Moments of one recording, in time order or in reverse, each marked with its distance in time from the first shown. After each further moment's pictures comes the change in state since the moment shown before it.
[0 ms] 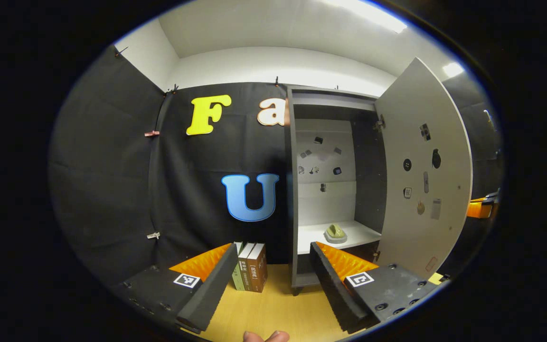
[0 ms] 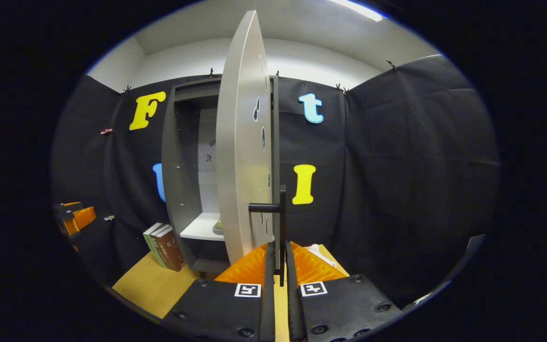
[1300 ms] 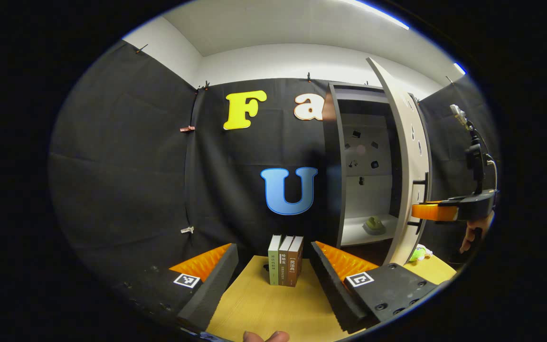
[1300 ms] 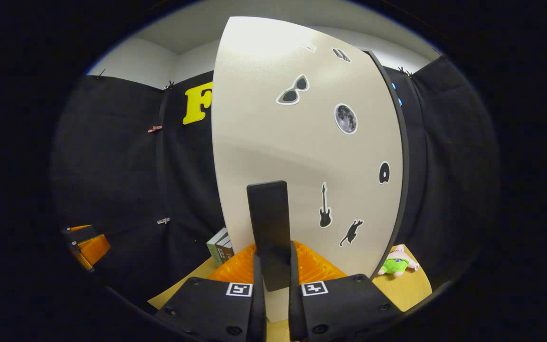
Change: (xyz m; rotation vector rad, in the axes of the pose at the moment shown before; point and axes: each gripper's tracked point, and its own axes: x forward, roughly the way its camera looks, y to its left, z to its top) left arm -0.021 0.098 -0.023 -0.012 0.041 0.176; right arm 0.010 0.111 -0.014 0.079 0.099 0.395
